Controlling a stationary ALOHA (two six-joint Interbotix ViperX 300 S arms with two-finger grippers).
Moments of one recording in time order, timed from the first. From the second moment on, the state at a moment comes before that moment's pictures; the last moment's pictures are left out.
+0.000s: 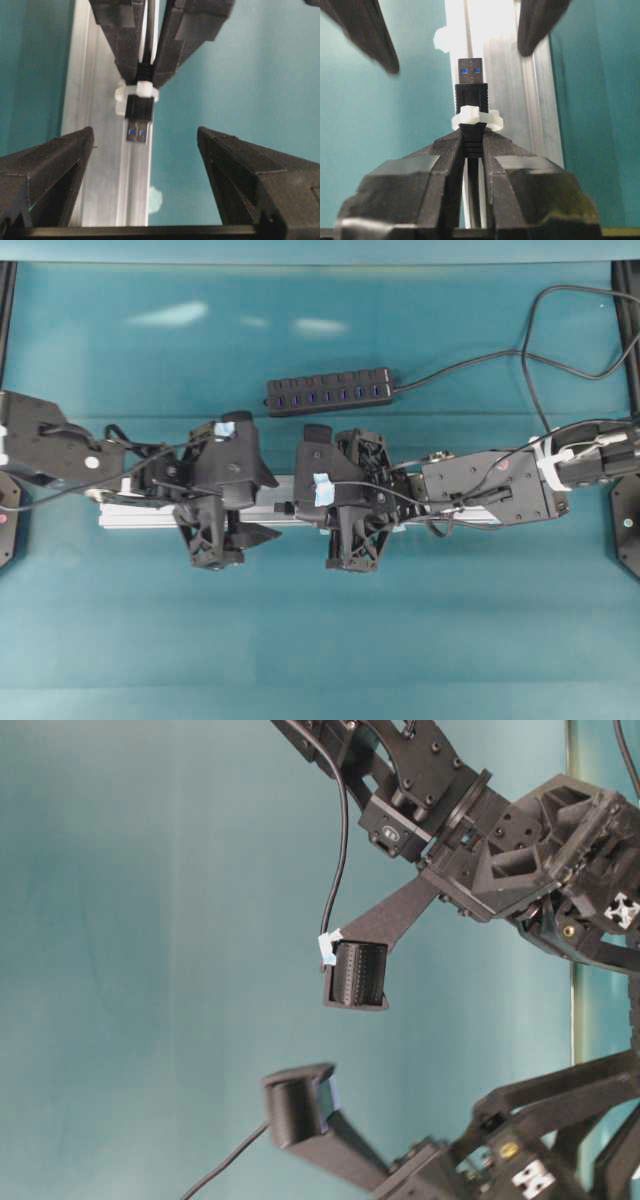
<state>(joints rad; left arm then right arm) 0.02 -0.02 0.75 0.01 -0.01 -0.07 0.02 0.20 0.49 -0.33 0.18 0.40</state>
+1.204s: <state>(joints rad) 0.03 0.08 0.71 0.01 -0.06 -0.05 0.02 0.20 0.50 -0.33 0.17 0.40</state>
